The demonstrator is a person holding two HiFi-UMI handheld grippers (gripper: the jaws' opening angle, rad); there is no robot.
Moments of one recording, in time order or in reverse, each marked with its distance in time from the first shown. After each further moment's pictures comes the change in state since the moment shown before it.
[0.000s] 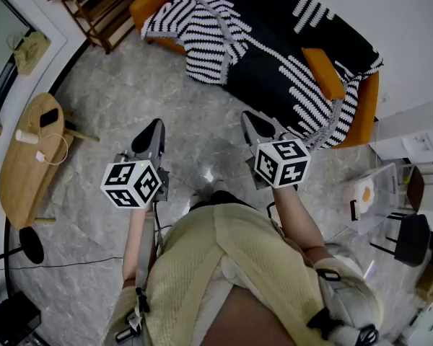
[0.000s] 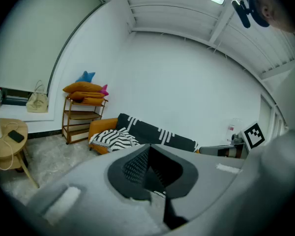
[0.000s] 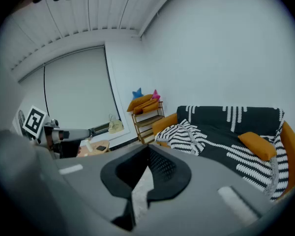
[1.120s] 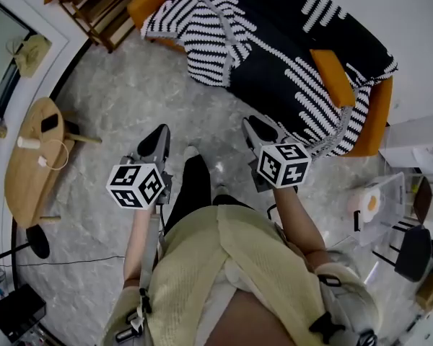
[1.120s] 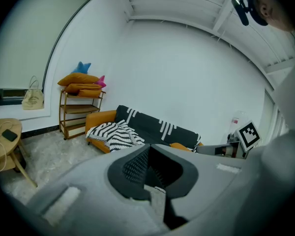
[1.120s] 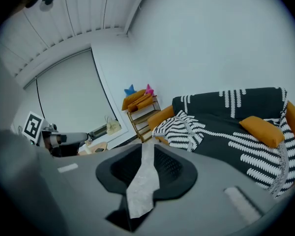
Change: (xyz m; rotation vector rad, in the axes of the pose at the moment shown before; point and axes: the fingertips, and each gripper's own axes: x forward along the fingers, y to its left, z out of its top) left arm 0.086 -0.012 -0.027 0.004 0.101 0.000; right arm 0.042 -0.089 -0.020 0.130 0.056 0.014
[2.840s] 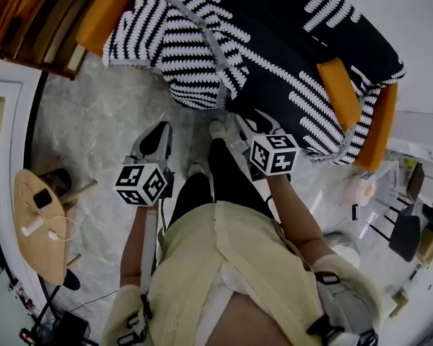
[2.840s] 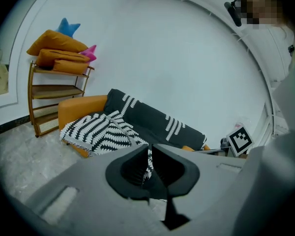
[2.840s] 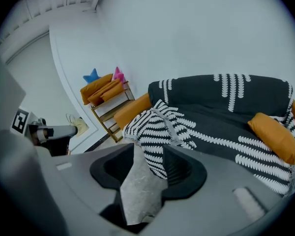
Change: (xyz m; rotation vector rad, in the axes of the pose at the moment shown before) left arm 0.340 0.156 0.070 -0.073 0.166 -0.153; right arm 0.297 -0.182 0.077 0.128 0.170 -0.234
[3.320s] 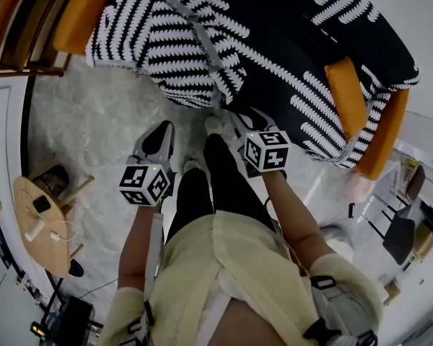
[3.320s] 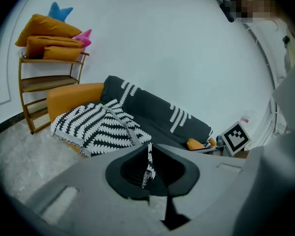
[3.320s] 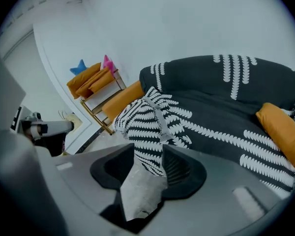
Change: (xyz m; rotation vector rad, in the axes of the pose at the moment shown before) left arm 0.108 0.011 -0.017 -0.002 0.122 0.018; right arm 0.085 -0.073 -0.006 0.040 0.138 -0.007
